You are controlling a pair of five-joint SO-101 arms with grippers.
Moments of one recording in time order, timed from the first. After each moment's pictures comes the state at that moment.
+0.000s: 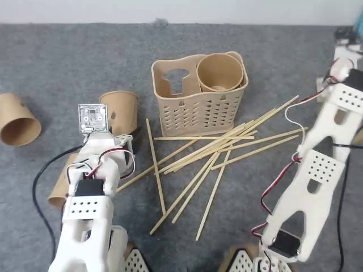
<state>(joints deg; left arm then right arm) -8.2 -53.1 78.5 26.6 5.8 21.1 69.8 -92.6 99.0 29.1</state>
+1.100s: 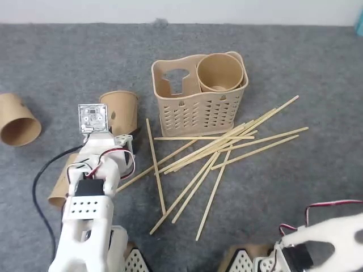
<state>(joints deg) -8.3 -53.1 78.5 26.6 5.8 65.7 49.8 -69.2 100.7 58.9</state>
